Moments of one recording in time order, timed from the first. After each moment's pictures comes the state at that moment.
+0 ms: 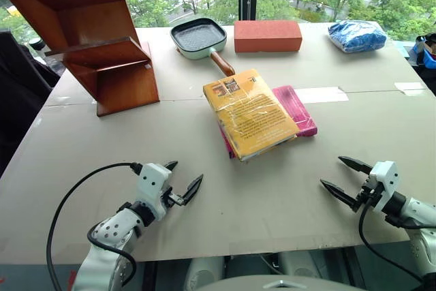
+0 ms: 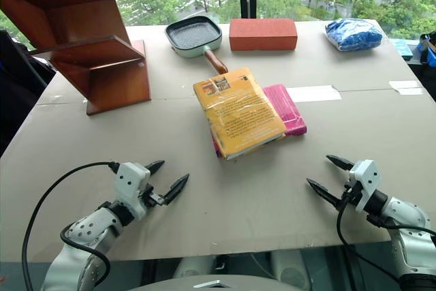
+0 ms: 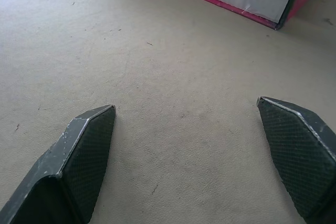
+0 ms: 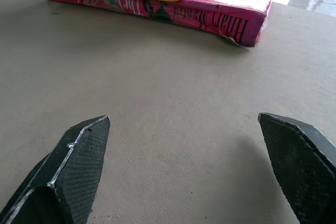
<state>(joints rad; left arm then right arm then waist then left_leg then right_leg) 0.33 0.44 0.11 -0.38 -0.26 0.20 -0.54 0.16 -0.56 -0.19 0.05 0.39 -0.13 0.99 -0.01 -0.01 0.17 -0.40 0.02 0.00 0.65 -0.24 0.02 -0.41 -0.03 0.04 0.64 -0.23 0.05</state>
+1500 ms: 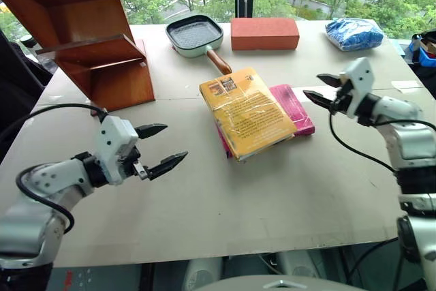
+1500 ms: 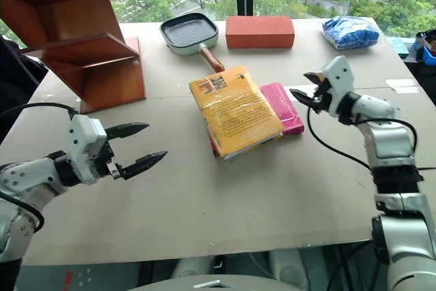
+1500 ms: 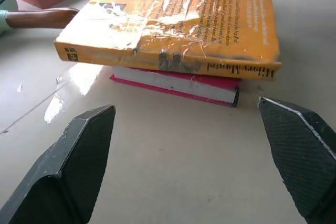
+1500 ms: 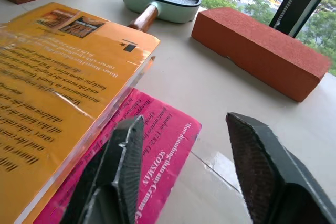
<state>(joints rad) 0.05 0.91 0.37 -0.41 -0.62 0.41 -0.97 -0.74 -0.50 0.06 0.40 0.16 0.21 0.76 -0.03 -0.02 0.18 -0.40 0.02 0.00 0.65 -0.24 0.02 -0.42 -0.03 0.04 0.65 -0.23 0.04</state>
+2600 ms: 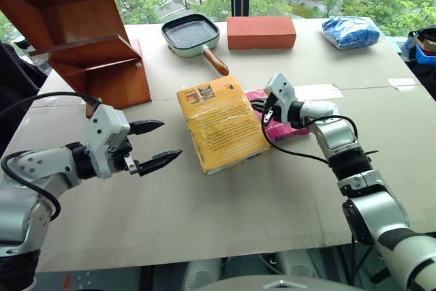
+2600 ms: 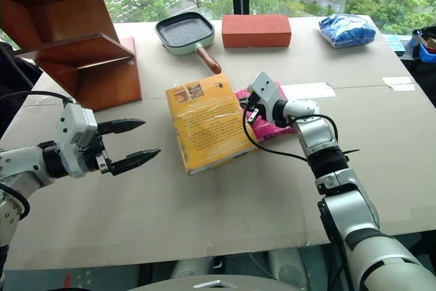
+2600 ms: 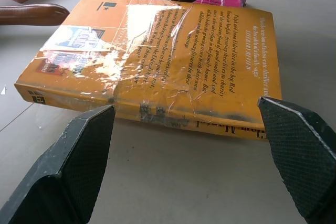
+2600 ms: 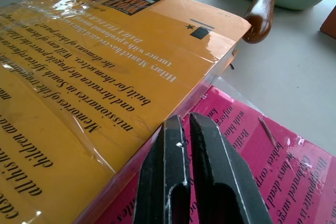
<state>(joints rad) 0.04 0.92 0.39 -0.41 -0.63 0.51 -0.98 -0.81 -0.24 0.18 0.48 0.05 0.22 0.80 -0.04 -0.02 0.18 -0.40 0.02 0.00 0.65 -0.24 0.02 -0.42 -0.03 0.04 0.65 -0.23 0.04</state>
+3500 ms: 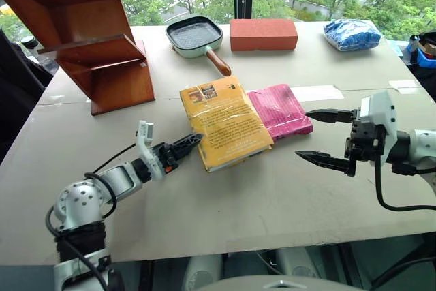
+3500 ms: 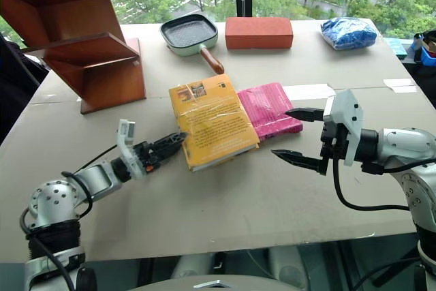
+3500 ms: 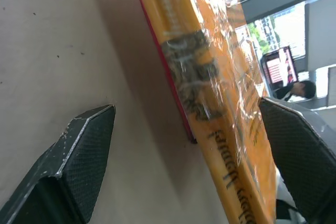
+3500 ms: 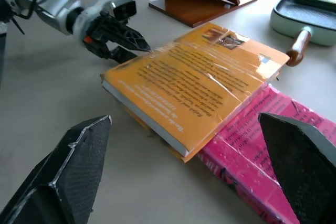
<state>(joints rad) -0.30 0.44 0.43 0.07 -1.26 1.23 -0.28 -0.24 -0.78 -0.25 -0.63 0.73 0.73 0.94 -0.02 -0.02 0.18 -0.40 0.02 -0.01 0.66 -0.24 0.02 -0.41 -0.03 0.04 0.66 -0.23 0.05</state>
